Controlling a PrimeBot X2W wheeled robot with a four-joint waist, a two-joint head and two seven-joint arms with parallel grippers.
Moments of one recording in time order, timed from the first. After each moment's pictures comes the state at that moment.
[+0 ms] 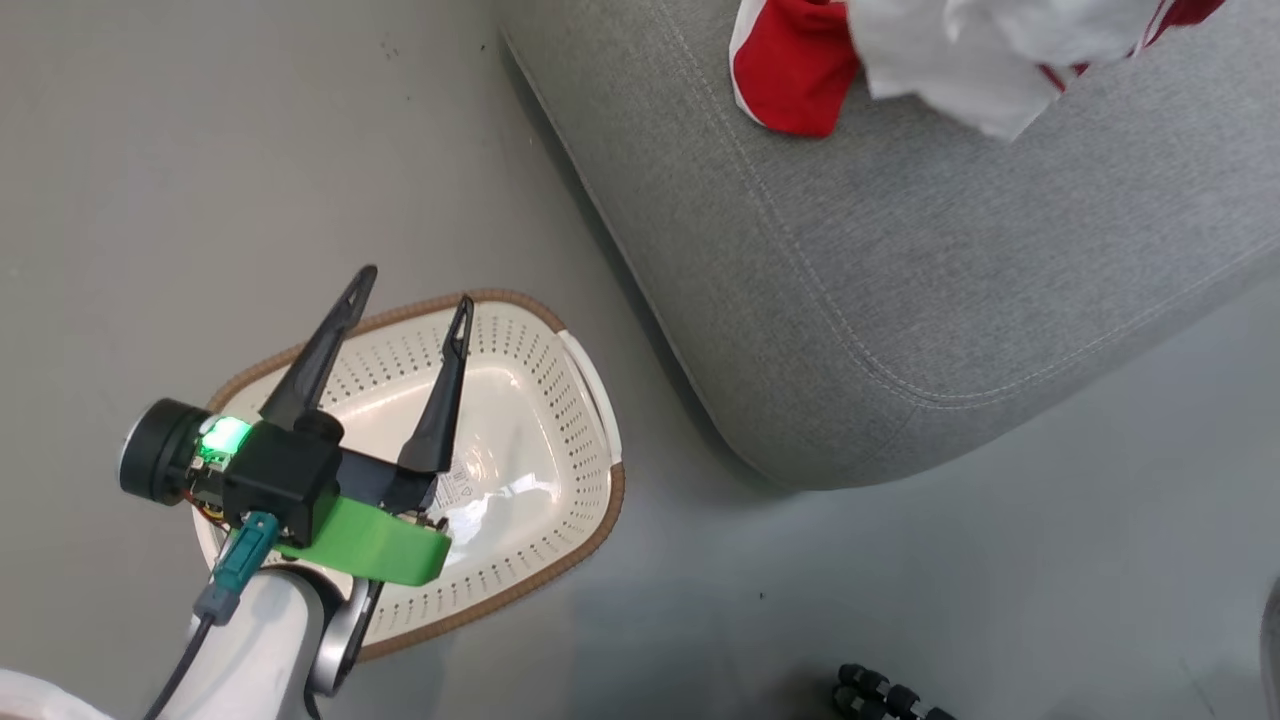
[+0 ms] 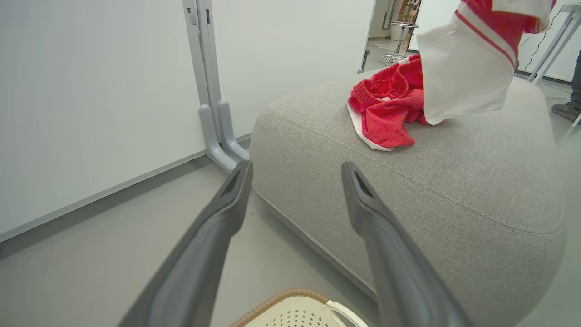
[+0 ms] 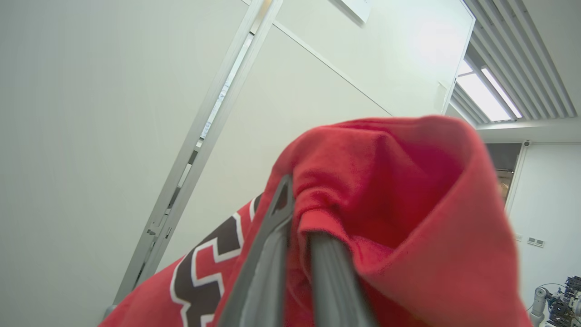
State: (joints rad) left arm -0.28 0.31 -0.38 -0.03 -0.22 0.00 -0.19; right arm -0.86 -0.27 -0.13 -0.03 -0.01 0.13 -0.26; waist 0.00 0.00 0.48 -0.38
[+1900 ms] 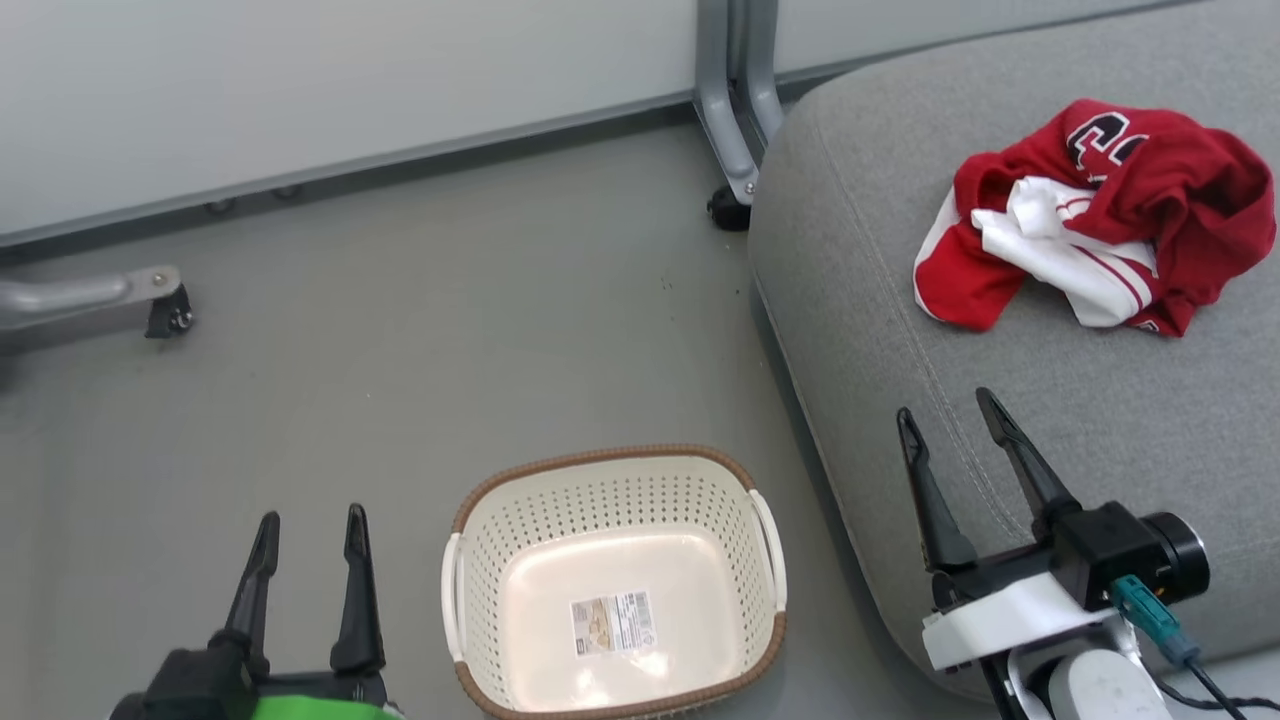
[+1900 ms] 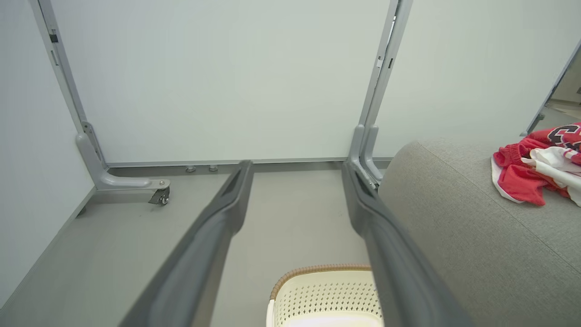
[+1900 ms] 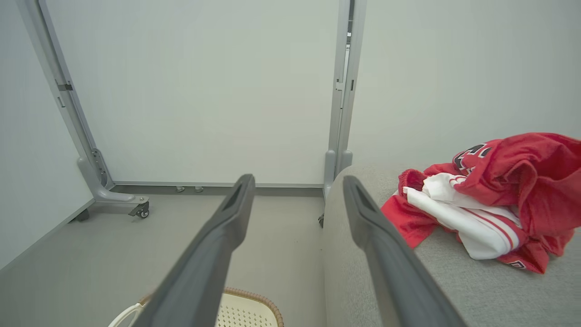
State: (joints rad) left arm 0.10 0.05 -0.02 0.03 -0.22 -0.08 -0.26; right arm -0.04 -0.07 0.12 0.05 0.04 0.13 -0.26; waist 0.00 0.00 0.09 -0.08
